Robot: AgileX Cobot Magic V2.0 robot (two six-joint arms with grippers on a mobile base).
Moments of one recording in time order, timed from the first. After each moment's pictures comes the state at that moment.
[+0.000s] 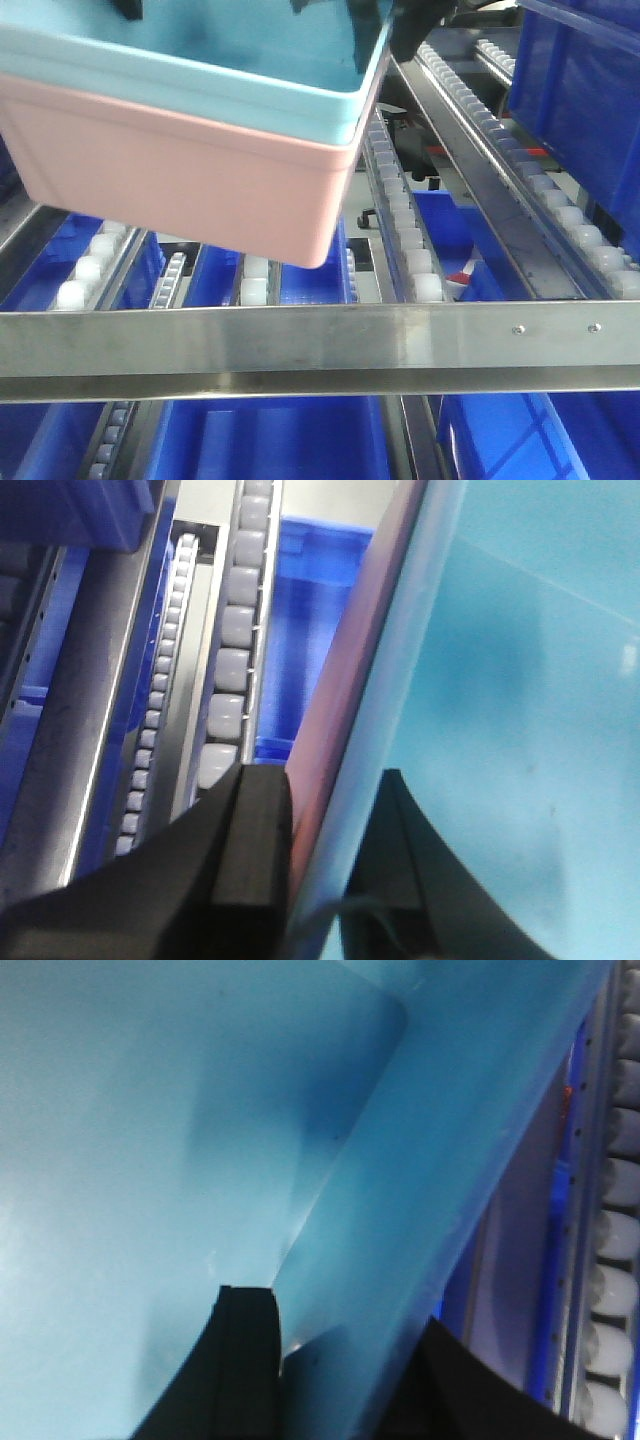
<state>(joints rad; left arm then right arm) -0.48 1.63 -1.39 0.49 0.48 -0.82 0.64 1.89 -1.75 -0.44 0.79 0.52</state>
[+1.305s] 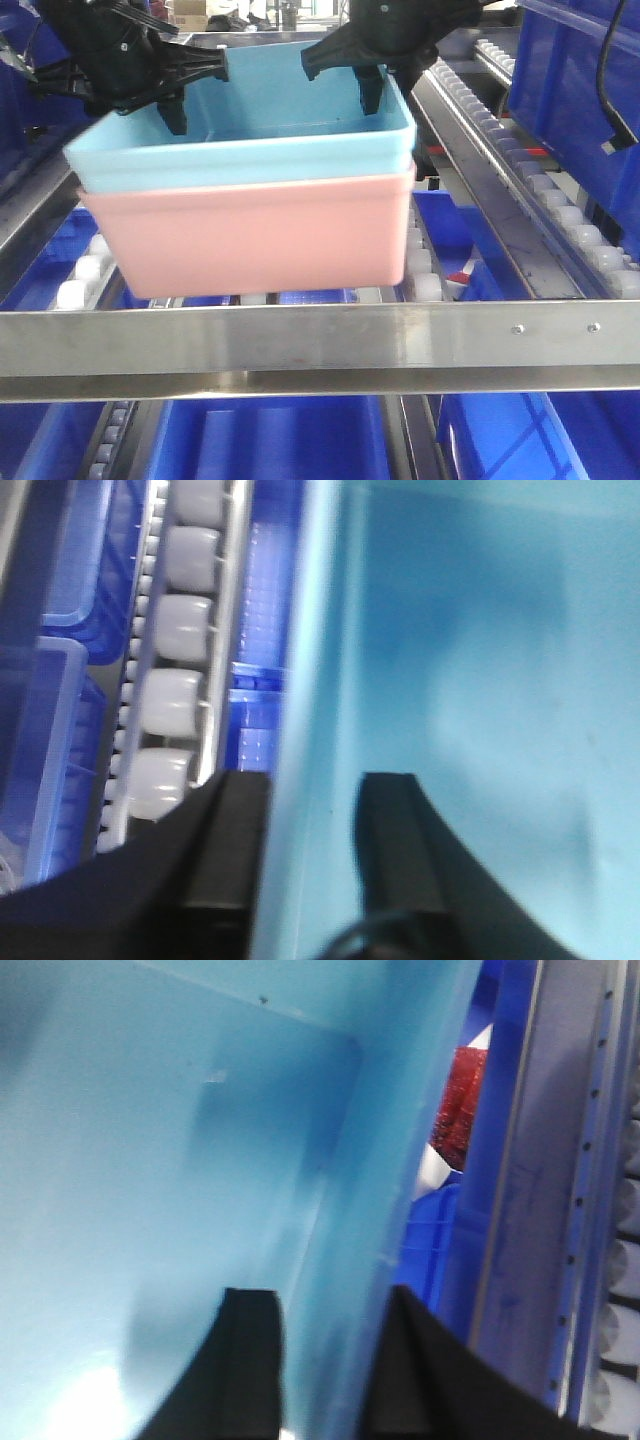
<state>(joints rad) -0.46 1.85 -1.39 0.49 0.35 -0.83 0.56 2.10 -1.92 -0.46 0.75 0.43</state>
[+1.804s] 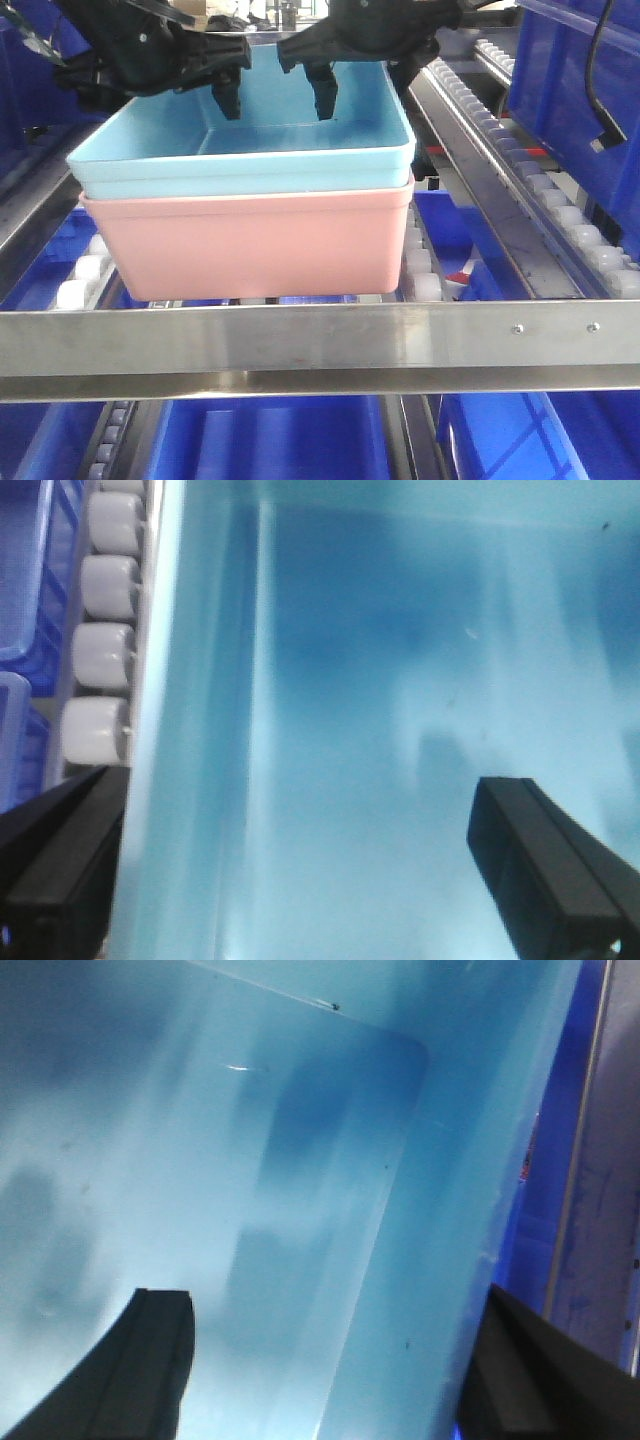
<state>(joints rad) -0.48 1.84 -1.39 0.49 0.30 -0.82 0.58 2.09 -1.93 -0.40 0.75 0.43</state>
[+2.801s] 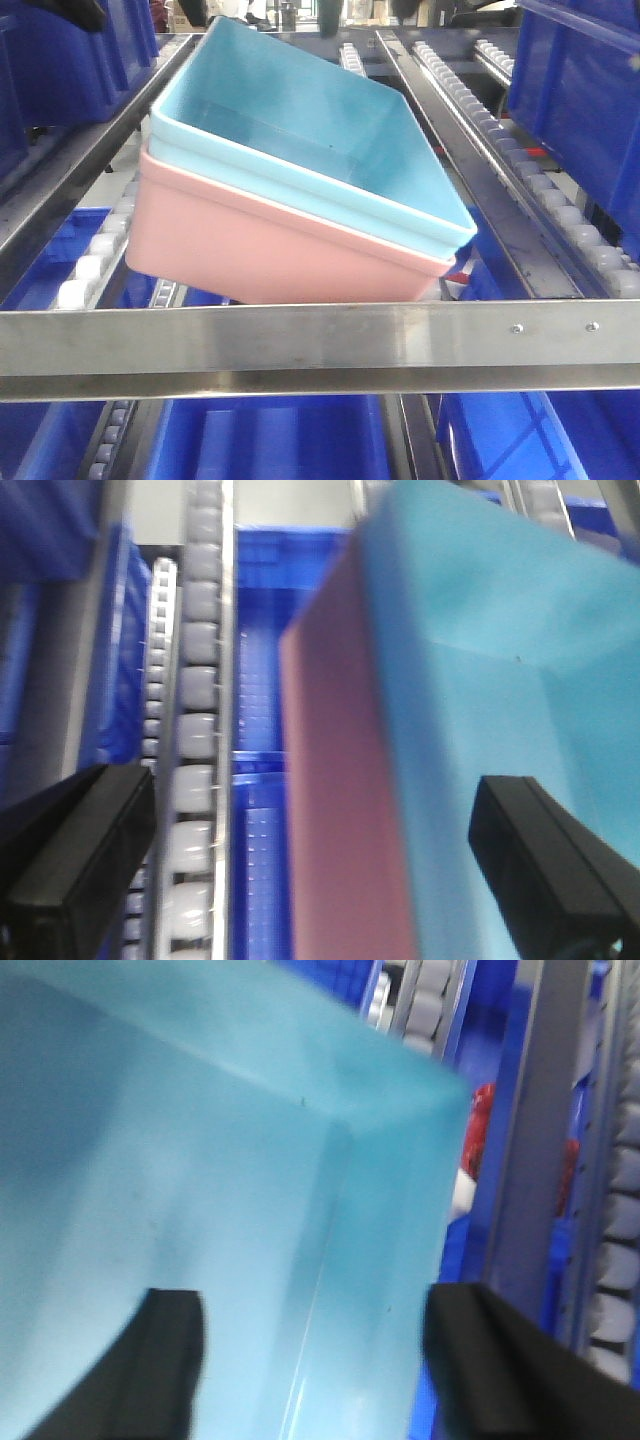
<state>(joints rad) -0.50 1.63 -1.40 0.59 0.49 -0.81 0.60 1.93 -1.95 -0.39 0.85 0.42</state>
